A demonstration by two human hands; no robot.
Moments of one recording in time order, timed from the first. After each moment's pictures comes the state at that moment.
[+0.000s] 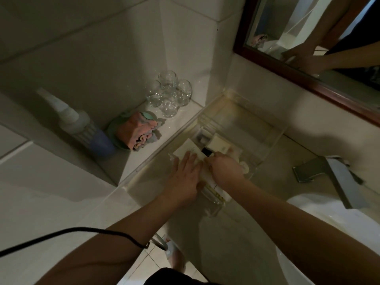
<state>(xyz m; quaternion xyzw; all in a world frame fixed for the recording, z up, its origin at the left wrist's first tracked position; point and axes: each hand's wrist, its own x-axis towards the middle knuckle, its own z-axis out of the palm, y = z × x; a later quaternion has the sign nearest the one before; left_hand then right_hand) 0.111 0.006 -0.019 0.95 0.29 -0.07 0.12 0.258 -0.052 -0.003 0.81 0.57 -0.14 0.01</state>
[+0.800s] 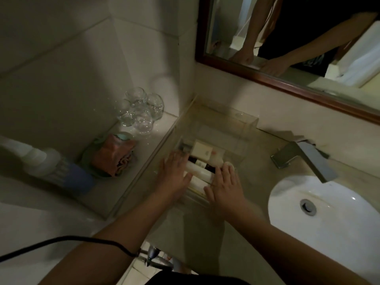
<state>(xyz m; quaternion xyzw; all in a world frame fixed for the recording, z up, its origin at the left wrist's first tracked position) 0.137 0.057 -0.034 0.95 0.25 -0.03 0.18 0.225 -0.116 -0.017 0.91 0.38 -0.17 -0.04</state>
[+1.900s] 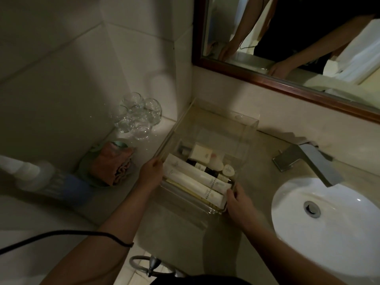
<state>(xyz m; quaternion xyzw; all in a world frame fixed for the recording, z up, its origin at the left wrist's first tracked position) 0.133 0.110 -0.012 0.70 0.49 0.08 0.51 0.238 -0.143 -0.020 0.85 0.07 -0.37 -0.37</state>
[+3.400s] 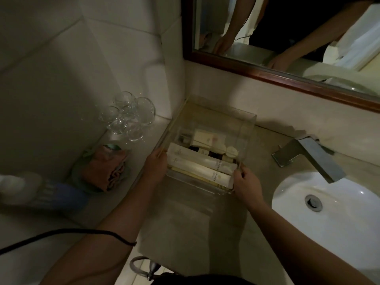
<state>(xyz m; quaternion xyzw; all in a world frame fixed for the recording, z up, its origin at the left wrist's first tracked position) 0.173 0.111 -0.009 0.69 0.47 0.11 0.54 0.283 -0.122 -0.015 0.87 0.05 -0.25 -0.42</state>
